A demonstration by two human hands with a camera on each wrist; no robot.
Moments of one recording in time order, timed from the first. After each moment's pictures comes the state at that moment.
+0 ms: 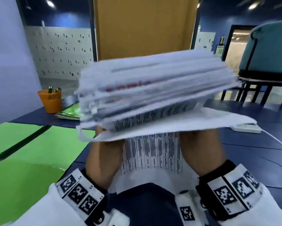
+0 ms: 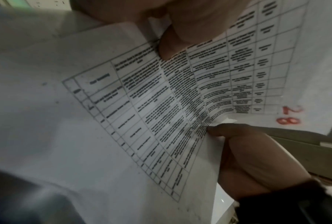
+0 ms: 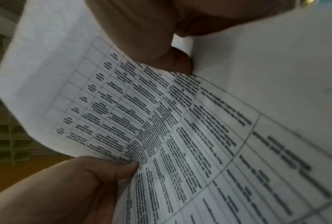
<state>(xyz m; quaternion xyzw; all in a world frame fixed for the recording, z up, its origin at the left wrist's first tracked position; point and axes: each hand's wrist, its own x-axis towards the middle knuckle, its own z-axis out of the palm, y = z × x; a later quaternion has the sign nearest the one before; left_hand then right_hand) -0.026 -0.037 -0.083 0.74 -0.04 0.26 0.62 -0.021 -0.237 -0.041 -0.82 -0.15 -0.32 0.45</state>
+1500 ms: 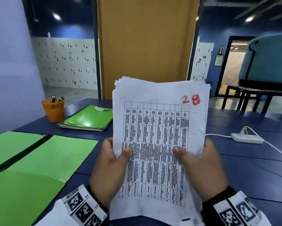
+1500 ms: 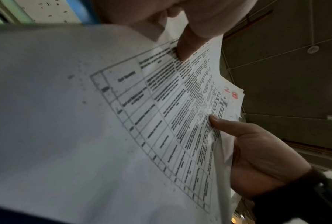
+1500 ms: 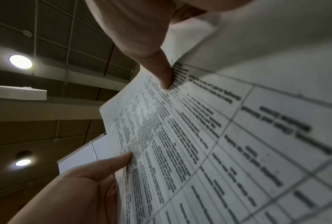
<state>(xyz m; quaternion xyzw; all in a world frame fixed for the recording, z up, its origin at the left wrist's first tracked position) -0.028 -0.037 -0.089 0.74 0.03 0.22 0.64 -0.030 -0.245 -0.064 -0.77 0.01 -0.23 0.59</state>
